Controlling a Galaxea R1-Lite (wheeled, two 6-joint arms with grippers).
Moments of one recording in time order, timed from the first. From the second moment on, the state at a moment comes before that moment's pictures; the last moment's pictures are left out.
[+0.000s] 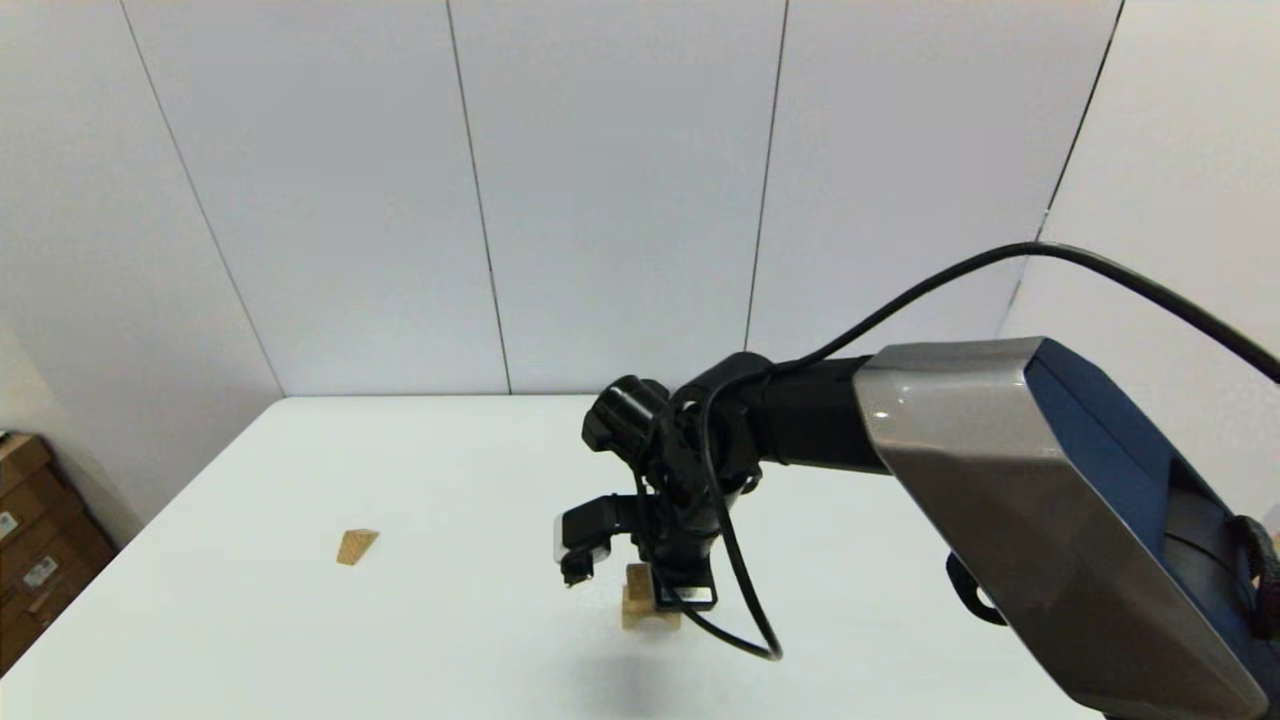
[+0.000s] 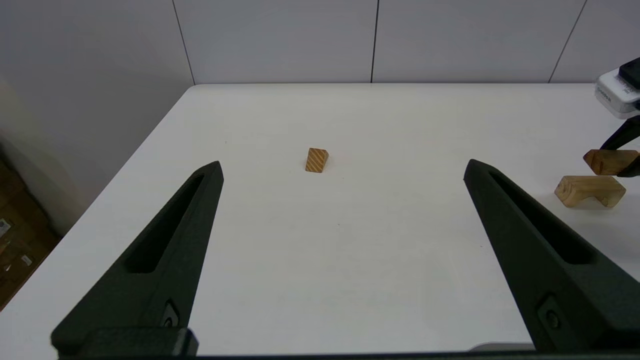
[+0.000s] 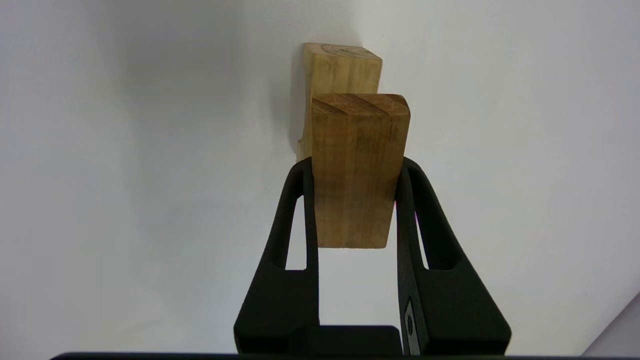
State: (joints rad) left arm 0.00 0.00 0.00 0.00 0.02 -0.02; right arm 0.78 2.43 -1.96 0.82 -0.03 -0.91
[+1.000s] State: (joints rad) left arm 0.00 0.00 0.00 0.00 0.02 -0.02; right arm 0.80 2.45 -1.96 0.81 -0.02 -0.91
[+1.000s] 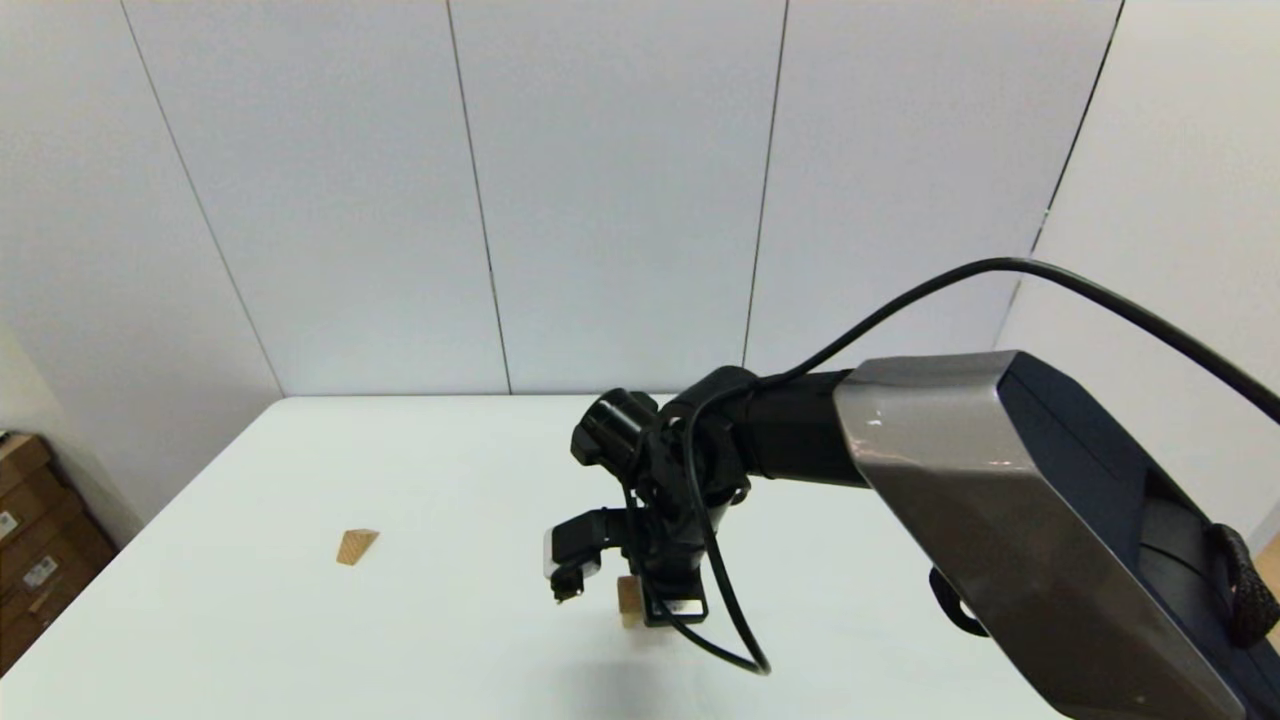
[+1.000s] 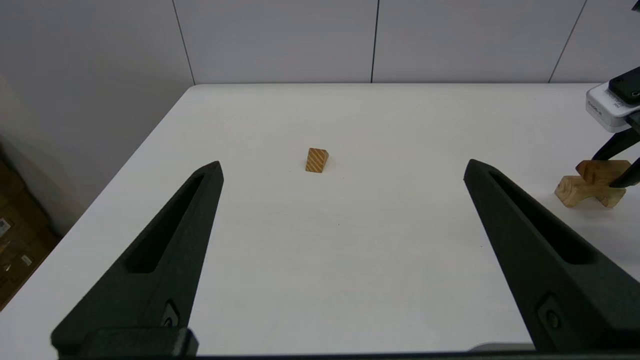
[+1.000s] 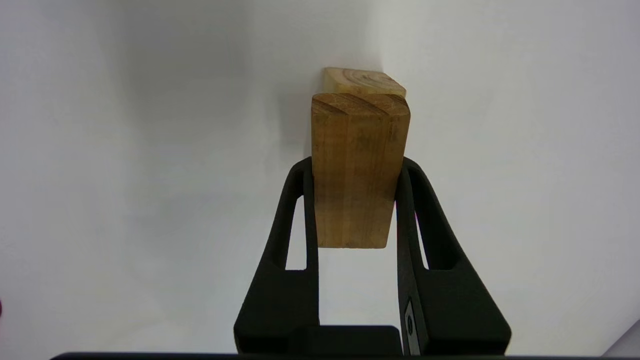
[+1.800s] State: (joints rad) left arm 0.00 0.00 0.00 0.00 0.02 -0.02; right arm 0.79 2.47 -1.96 0.79 -0.02 -0.91
